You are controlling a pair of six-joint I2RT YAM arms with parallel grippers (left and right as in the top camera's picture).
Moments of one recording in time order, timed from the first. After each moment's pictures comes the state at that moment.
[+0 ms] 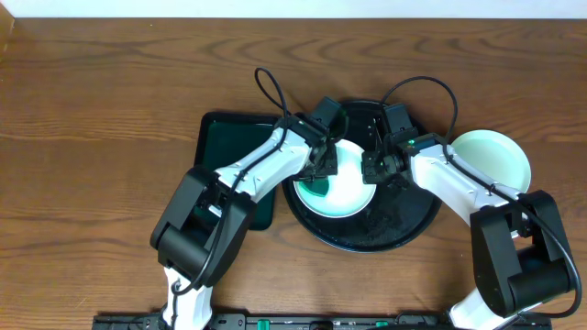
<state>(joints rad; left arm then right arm) -0.62 2.01 1.37 -0.72 0.10 -0.66 0.35 1.78 1.03 -0.53 -0.07 0.32</state>
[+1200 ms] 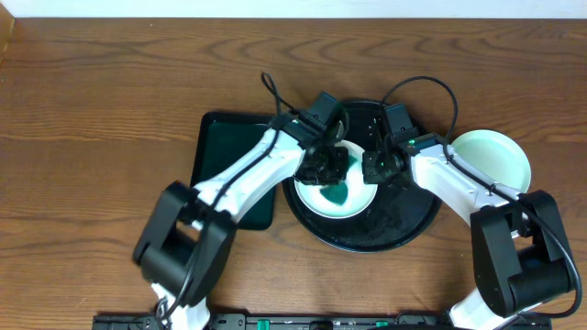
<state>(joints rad) -0.62 1.89 1.38 -0.77 0.35 -0.56 0.35 1.78 1.03 -0.53 -0.07 0.31</state>
